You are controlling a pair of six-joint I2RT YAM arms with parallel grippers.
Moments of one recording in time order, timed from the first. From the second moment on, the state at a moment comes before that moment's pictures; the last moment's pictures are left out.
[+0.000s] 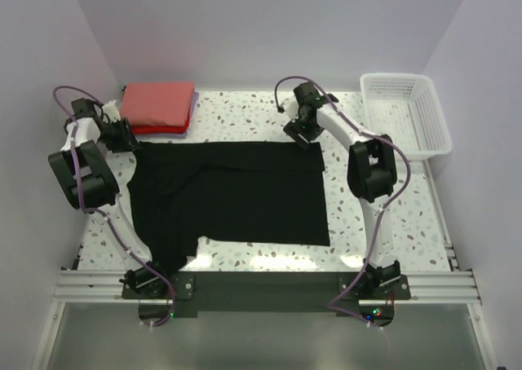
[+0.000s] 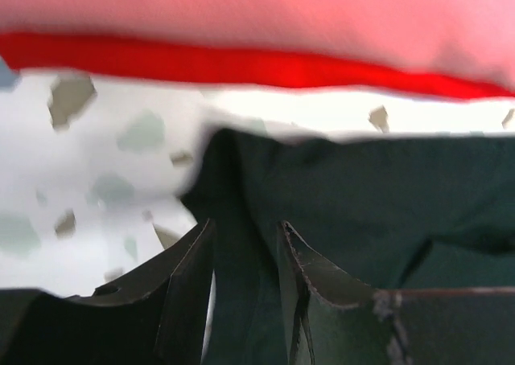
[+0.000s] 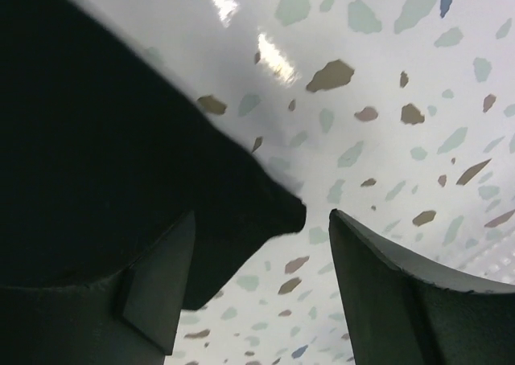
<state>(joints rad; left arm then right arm) 0.47 2.15 1.69 -0.67 0.48 0.15 0.36 2.30 1.99 -0.85 0.14 -0.49</state>
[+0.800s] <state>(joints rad) 0.47 1.95 1.39 -0.73 0.50 0.27 0.49 2.07 1.52 -0.87 -0.03 -0.38</state>
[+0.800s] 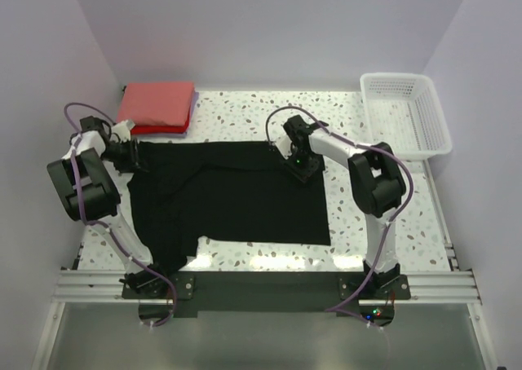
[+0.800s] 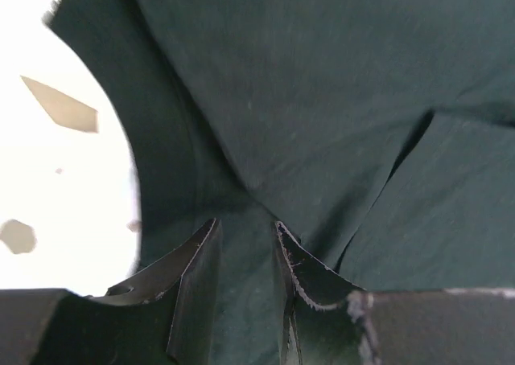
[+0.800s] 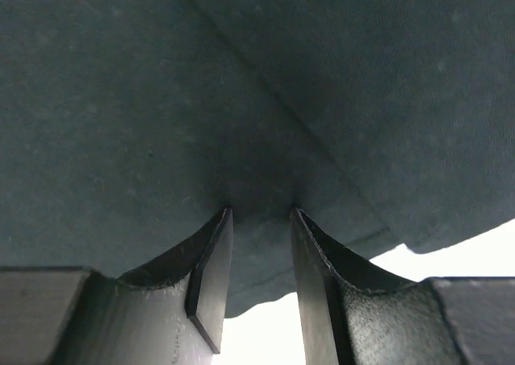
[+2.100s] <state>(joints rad) 0.10 1.92 1.37 -0.77 0.61 0.37 0.35 2.08 1.78 -0.90 -0.29 -0.39</state>
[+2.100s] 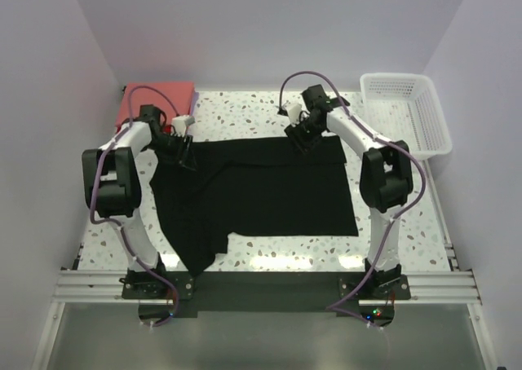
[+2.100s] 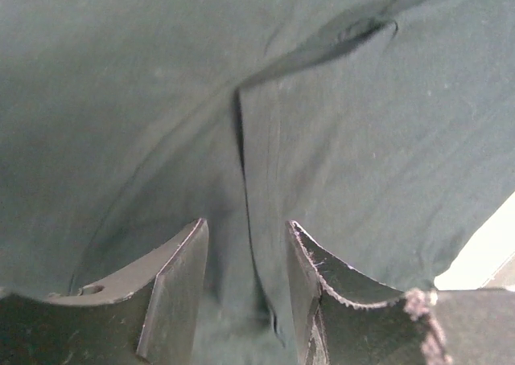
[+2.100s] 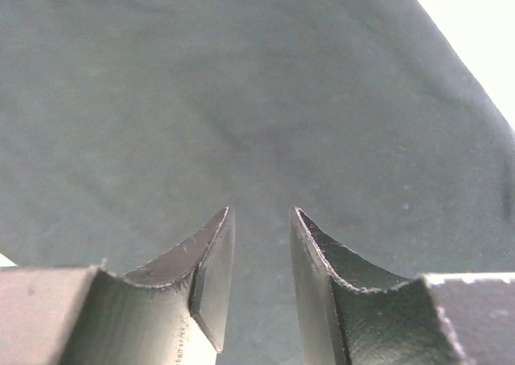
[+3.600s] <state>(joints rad) -0.16 2.02 1.43 -0.93 0.80 0.57 0.28 2.18 1.77 -0.90 -0.15 -0.37</state>
